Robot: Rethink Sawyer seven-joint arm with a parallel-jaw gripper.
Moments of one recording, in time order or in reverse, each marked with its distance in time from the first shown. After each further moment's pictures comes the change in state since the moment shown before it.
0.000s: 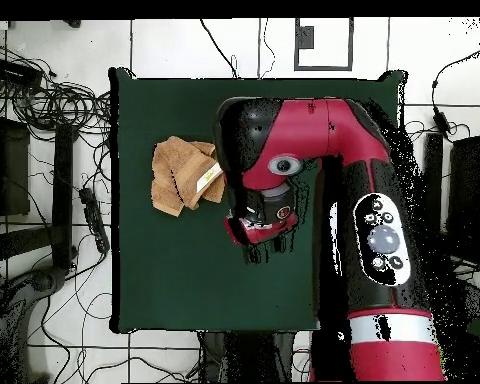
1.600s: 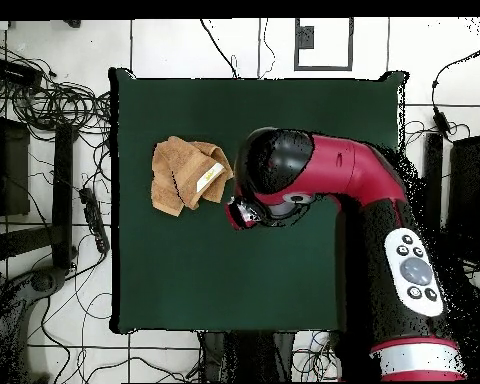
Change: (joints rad) arm -0.073 -0.055 -0.014 0.228 0.221 -0.637 0.000
